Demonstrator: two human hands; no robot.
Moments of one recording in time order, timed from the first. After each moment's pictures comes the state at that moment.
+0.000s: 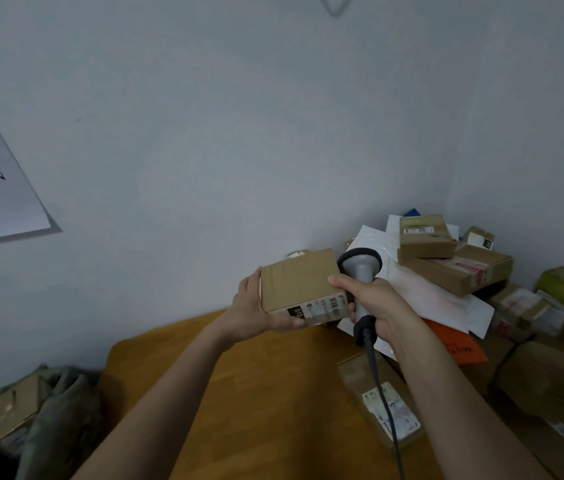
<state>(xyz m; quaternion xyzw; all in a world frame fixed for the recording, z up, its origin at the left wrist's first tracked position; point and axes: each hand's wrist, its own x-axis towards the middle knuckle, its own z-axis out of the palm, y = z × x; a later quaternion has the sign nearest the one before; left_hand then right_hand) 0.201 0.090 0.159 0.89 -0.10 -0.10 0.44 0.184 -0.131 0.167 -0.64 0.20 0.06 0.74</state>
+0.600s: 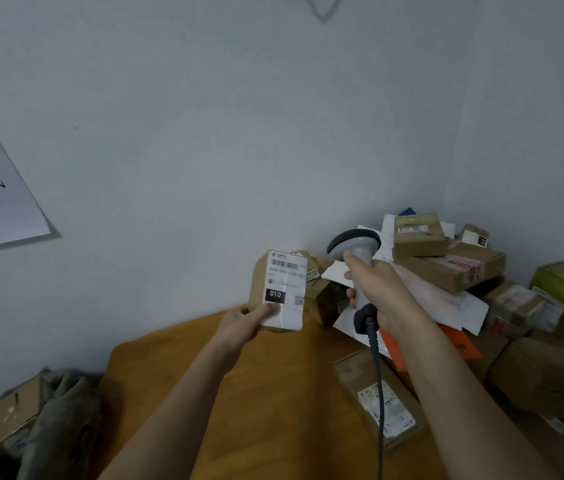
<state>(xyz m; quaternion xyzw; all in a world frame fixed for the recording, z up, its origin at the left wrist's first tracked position) 0.196 0.085 0.121 0.78 0.06 -0.10 0.61 0.162 -0.144 0.203 -0.67 0.17 0.02 0.72</state>
